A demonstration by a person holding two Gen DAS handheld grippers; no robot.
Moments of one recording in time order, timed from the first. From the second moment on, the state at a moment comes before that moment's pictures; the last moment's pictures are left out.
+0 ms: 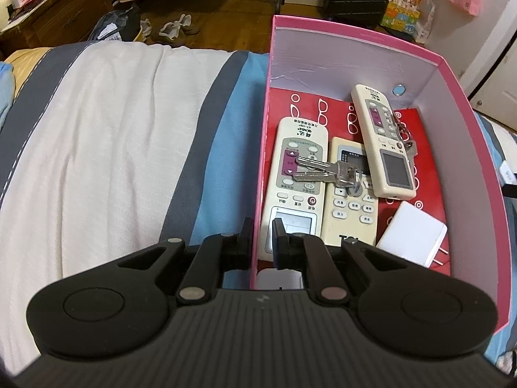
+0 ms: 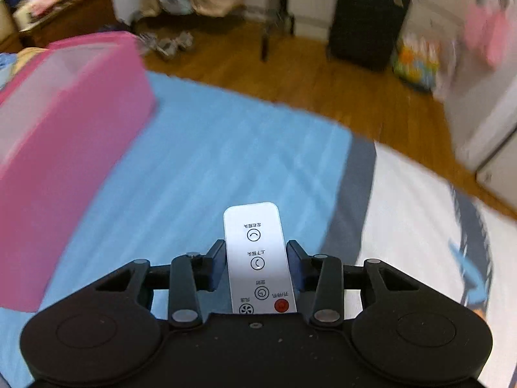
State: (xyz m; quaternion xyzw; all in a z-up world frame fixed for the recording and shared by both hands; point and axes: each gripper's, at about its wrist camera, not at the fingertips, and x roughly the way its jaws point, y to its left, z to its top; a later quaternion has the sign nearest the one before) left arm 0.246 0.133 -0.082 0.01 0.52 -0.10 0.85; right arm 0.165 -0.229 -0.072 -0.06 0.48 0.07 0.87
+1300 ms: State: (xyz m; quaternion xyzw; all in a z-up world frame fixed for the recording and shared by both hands) left arm 0.247 0.156 -0.080 -0.05 0.52 -0.13 0.84; right arm 0.200 0.042 -0.058 -0.23 0.43 0.34 0.80
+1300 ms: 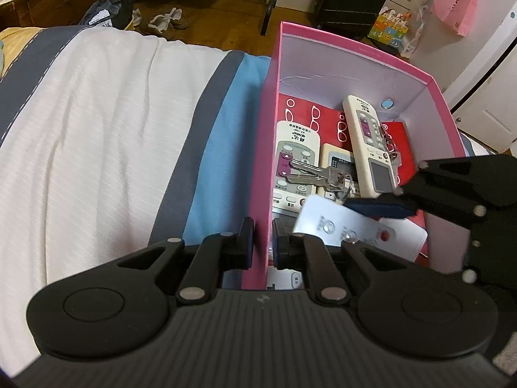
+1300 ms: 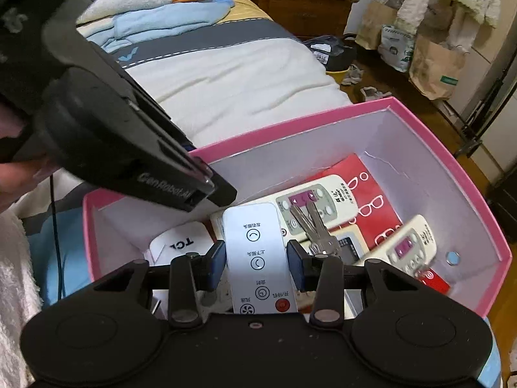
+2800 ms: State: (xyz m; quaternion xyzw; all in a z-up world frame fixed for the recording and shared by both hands) left arm 0.126 0.117 0.013 0.07 0.47 -0.12 0.87; right arm 0.030 -0.126 0.027 0.02 0.34 0.14 0.93
